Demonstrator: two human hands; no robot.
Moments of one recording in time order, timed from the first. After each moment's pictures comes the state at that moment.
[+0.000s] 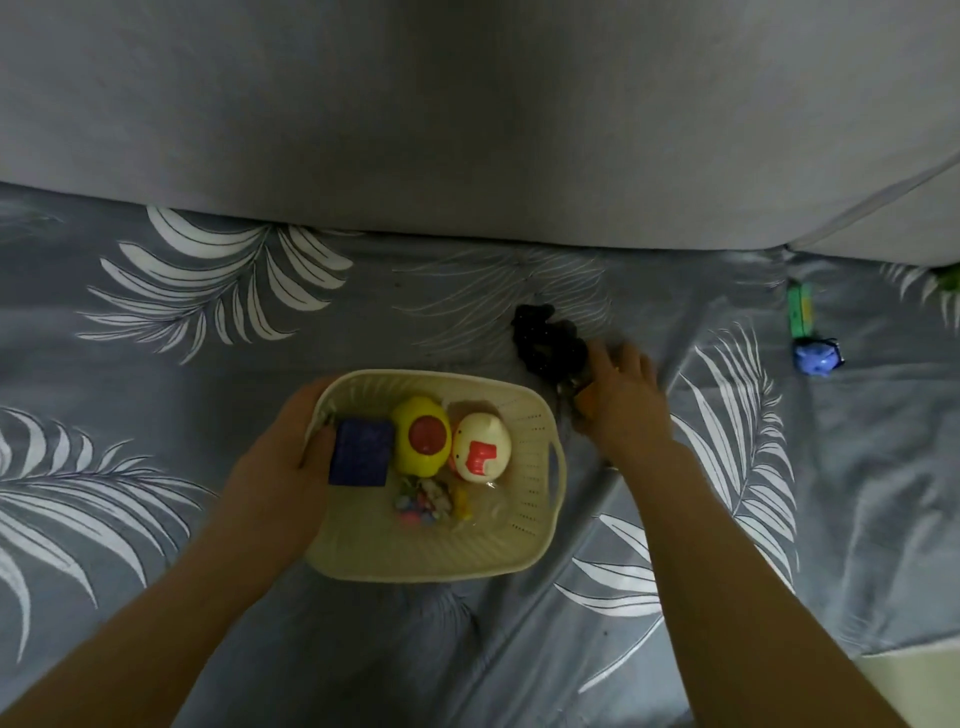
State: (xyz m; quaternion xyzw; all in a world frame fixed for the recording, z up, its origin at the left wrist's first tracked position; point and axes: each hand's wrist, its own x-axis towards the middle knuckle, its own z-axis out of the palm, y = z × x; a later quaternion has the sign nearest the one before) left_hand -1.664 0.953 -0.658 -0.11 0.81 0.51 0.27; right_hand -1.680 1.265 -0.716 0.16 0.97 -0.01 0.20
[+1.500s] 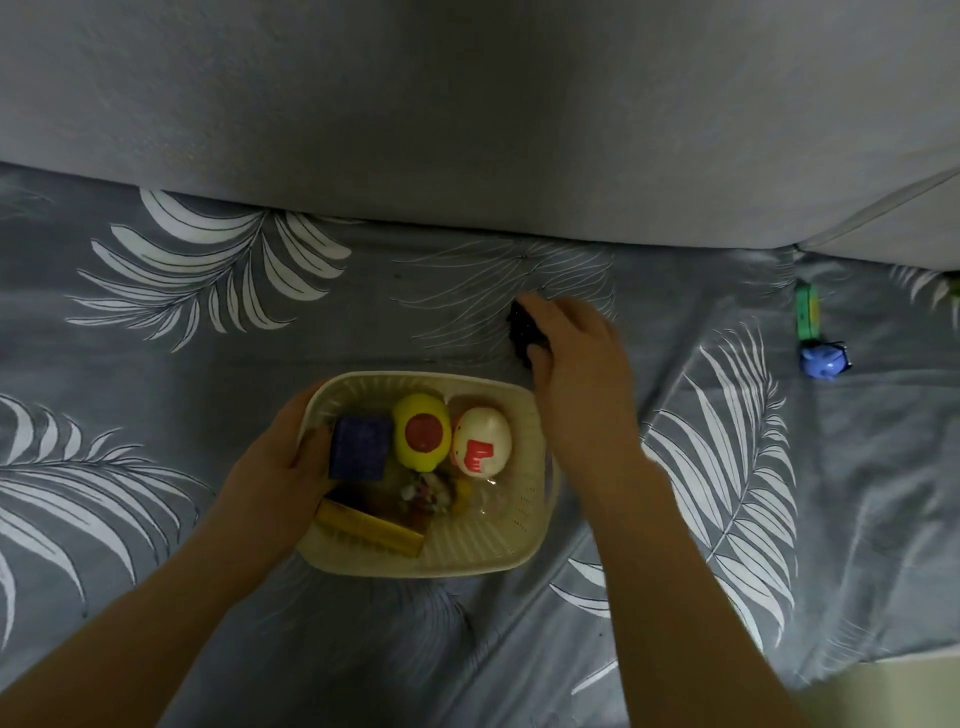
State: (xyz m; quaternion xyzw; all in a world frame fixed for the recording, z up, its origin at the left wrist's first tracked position) left_hand -1.662 0.954 -0.668 -0.14 0.77 0.54 0.30; right_hand -1.694 1.189 -0.661 0.11 0.98 -0.18 0.04
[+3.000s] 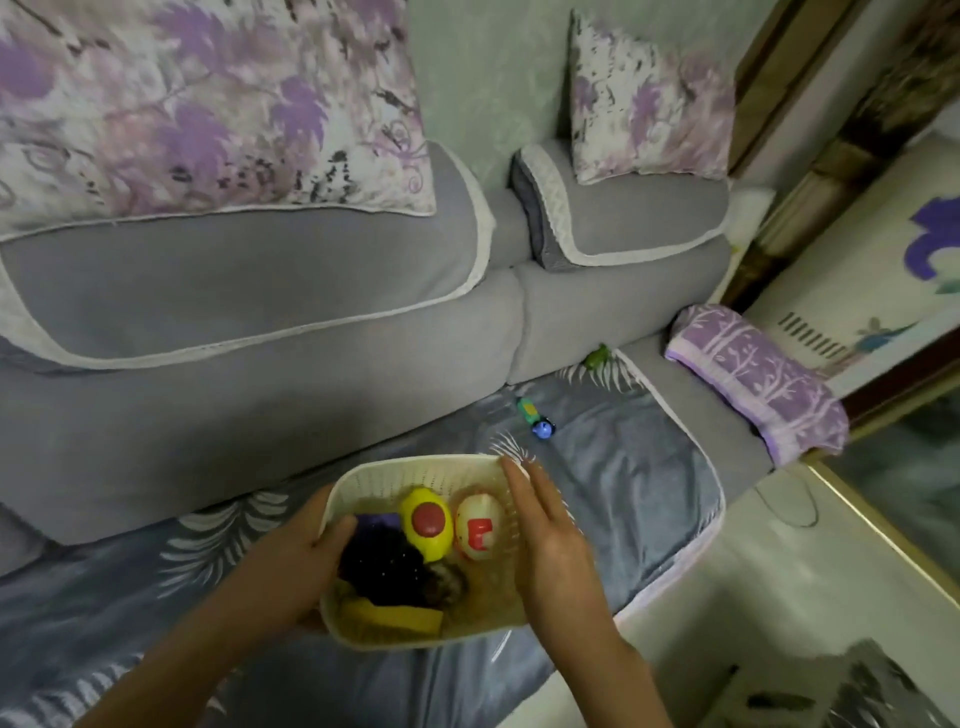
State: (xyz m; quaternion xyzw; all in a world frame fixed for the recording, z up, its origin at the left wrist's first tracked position) left_hand -1.602 0.947 -0.280 0.17 0.84 0.40 0.33; right_hand -1.464 1.140 -0.277 0.25 0.94 -0.21 -0.02
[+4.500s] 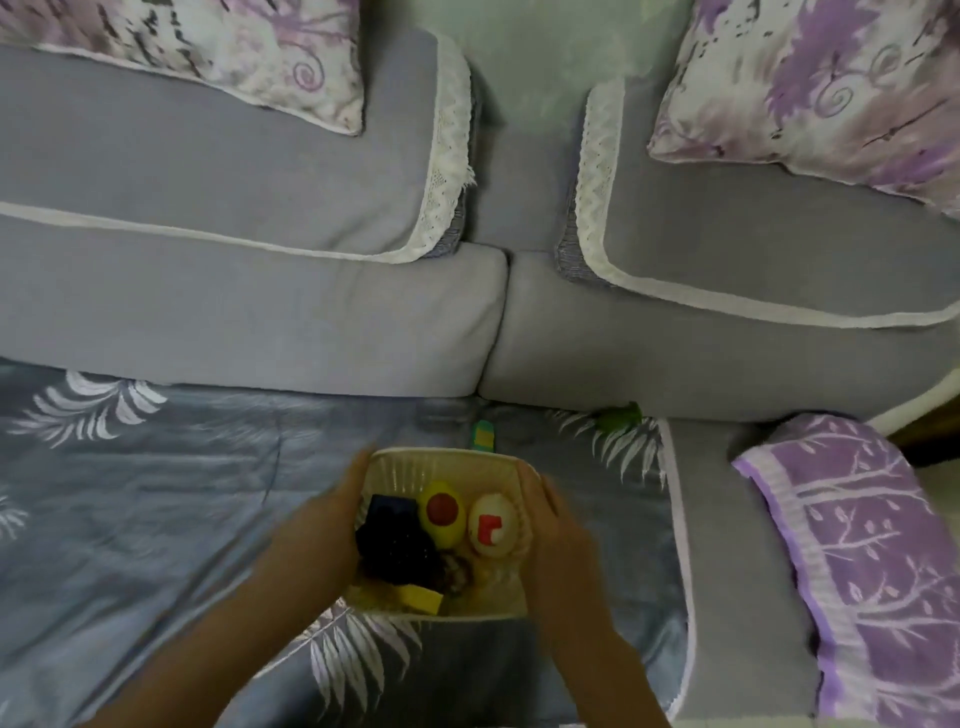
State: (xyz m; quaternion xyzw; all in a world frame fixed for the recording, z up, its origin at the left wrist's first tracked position) left_hand -1.566 1.390 -0.337 0.01 0.96 0.18 0.22; right_hand -1.526 1.607 -0.356 0.05 0.96 -0.26 0.03
